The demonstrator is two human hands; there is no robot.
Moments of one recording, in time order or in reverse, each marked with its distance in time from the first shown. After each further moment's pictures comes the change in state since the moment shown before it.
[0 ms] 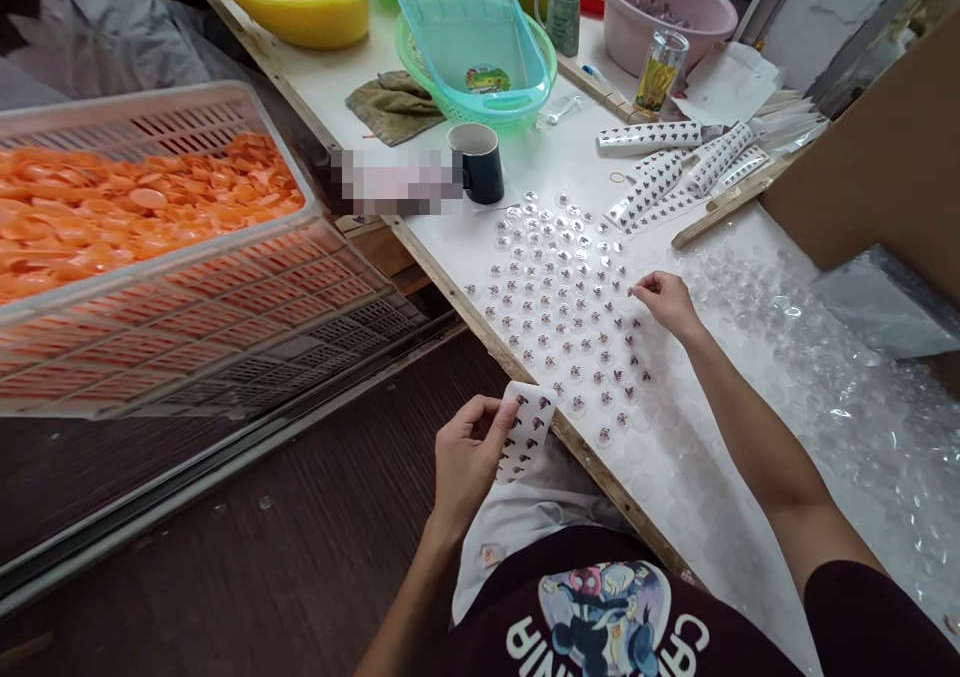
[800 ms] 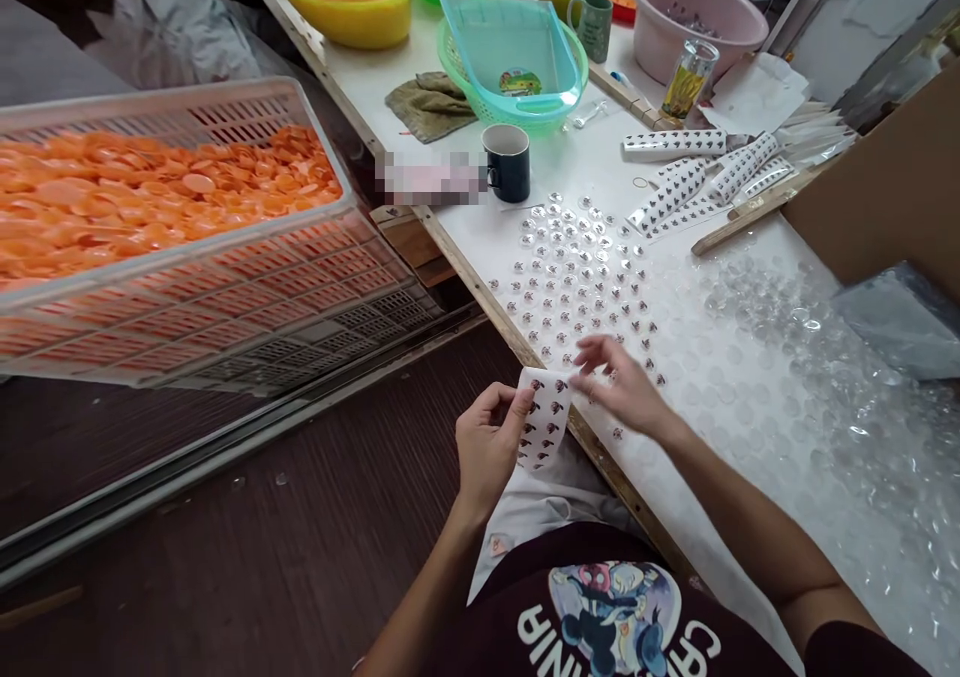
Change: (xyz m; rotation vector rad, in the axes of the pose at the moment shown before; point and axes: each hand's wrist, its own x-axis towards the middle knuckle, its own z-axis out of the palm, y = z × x) left_hand -0.003 0.005 0.005 -0.121 0.103 -0.037; right_hand -0.127 -0.042 0.054 0.186 -0.399 -0.272
